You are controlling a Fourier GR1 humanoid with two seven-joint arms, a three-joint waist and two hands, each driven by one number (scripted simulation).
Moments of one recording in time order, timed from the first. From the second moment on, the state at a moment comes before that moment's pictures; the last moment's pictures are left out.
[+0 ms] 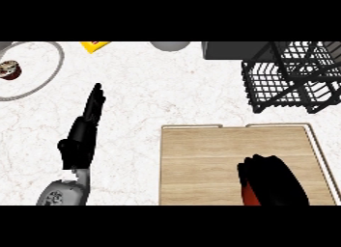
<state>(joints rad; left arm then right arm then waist) -0.13 0.06 -0.14 -1.57 -0.14 0.23 0.05 -0.02 -0.46 0.58 -1.93 1.02 0.43 0.50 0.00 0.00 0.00</state>
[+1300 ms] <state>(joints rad) -0.14 0.06 -0.11 -1.57 -0.15 0.21 0.07 -0.40 -0.25 0.26 -2.04 1.14 0.74 0.84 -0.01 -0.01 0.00</state>
